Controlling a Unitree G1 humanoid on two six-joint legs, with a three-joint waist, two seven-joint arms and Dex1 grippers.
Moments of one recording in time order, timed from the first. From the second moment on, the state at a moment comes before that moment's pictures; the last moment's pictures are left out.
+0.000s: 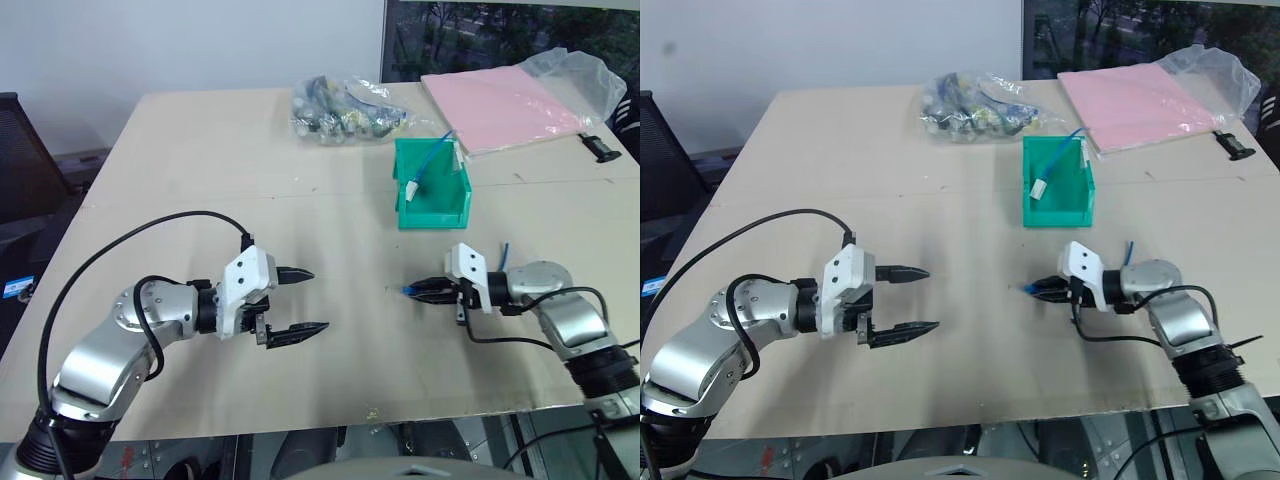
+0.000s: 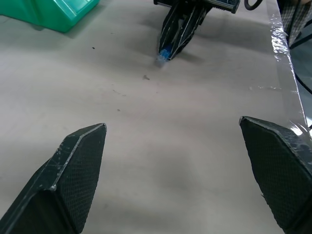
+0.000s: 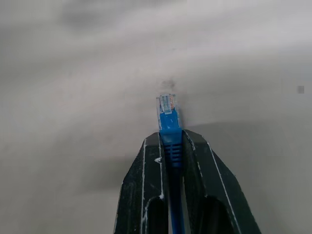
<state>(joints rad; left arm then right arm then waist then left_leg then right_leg) -0.07 0.88 0.03 -0.50 -0.56 0.51 -1.02 -0.40 -0.56 0.24 0.05 0.21 0.22 1.16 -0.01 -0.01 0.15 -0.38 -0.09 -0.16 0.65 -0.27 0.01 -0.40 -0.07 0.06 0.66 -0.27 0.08</state>
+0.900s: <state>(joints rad) -0.52 0.66 -0.34 0.05 -0.25 0.33 -1.16 0.03 -0.54 -0.11 -0.32 0.46 0.35 1.00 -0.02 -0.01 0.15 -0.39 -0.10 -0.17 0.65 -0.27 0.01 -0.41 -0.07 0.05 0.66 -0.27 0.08</state>
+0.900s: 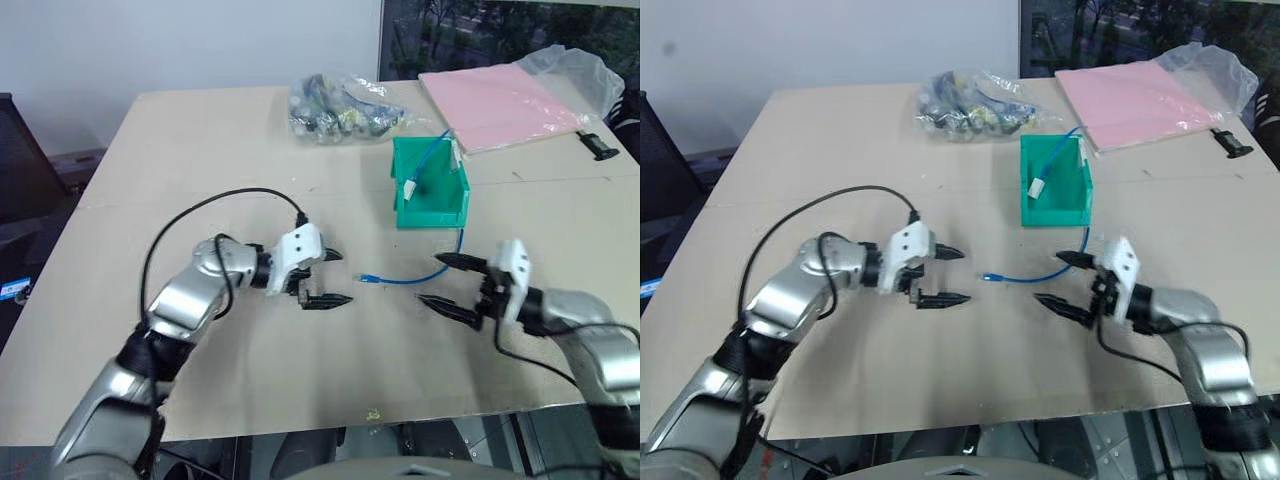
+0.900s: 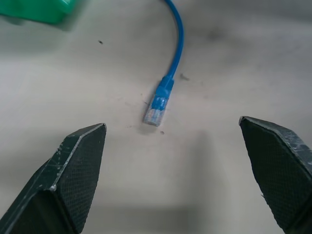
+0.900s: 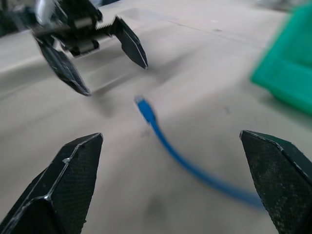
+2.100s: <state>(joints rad) -0.58 0.40 -0.14 0.06 -0.59 0.74 -1.24 0.18 -0.46 -0.14 -0.45 0.91 0.59 0.76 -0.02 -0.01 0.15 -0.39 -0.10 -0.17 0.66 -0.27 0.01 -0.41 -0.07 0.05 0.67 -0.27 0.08</state>
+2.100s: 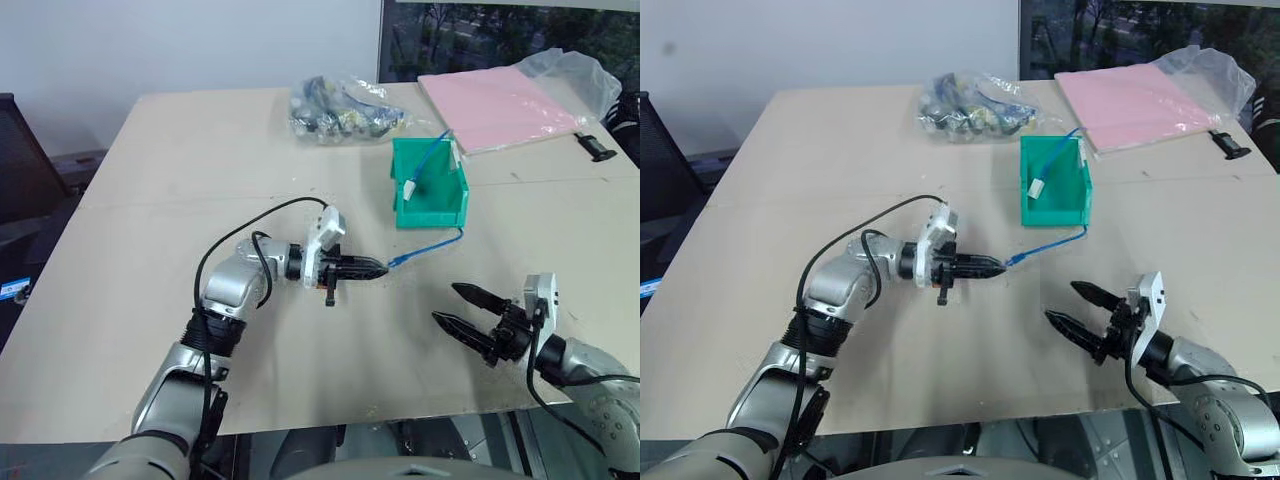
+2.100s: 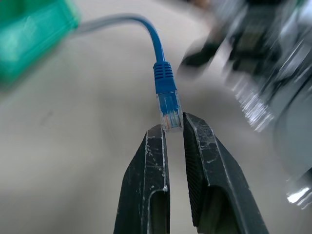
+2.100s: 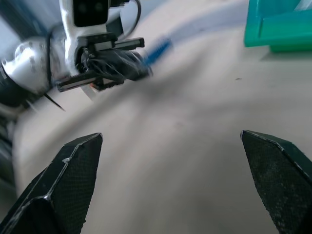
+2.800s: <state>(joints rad) -0.59 0.39 -0.04 0.00 -0.89 1.08 -1.14 -0.07 -0.29 -0.06 -0.51 1.22 0.71 0.47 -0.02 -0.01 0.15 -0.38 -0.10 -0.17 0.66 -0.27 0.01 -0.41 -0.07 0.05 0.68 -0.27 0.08</state>
